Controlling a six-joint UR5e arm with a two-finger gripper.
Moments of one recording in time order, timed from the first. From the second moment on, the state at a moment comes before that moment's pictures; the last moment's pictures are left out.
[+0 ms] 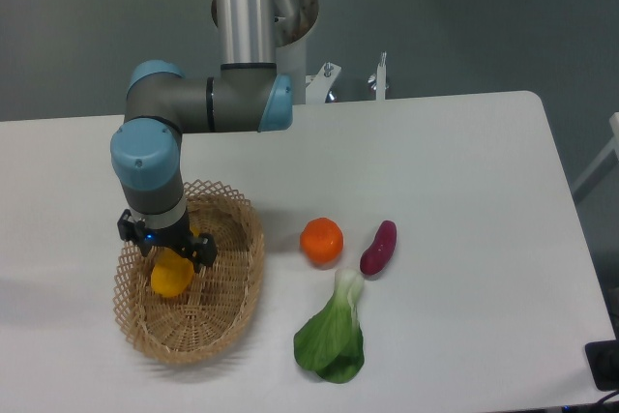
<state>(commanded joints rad) 2.01 -2.00 -1.79 -0.83 1.50 0.34</state>
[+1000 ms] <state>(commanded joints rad) 2.01 -1.98 -1.78 -0.82 1.54 0.35</state>
